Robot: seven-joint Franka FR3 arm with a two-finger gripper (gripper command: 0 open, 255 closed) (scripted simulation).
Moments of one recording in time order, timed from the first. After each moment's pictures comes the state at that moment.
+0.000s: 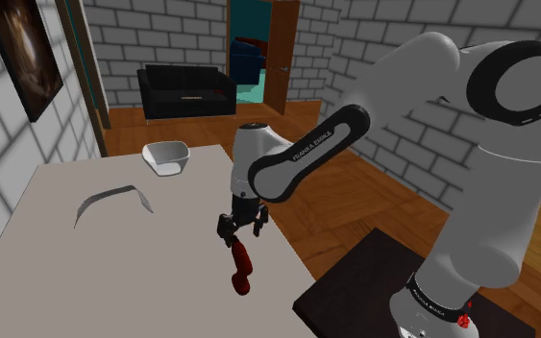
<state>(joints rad) 0.19 0.19 0.39 -2.26 0.09 2.41 0.62</state>
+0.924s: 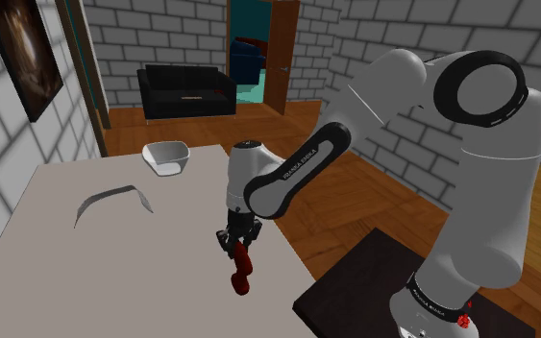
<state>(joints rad) 0.21 0.31 0.36 -2.24 0.03 2.51 0.66</state>
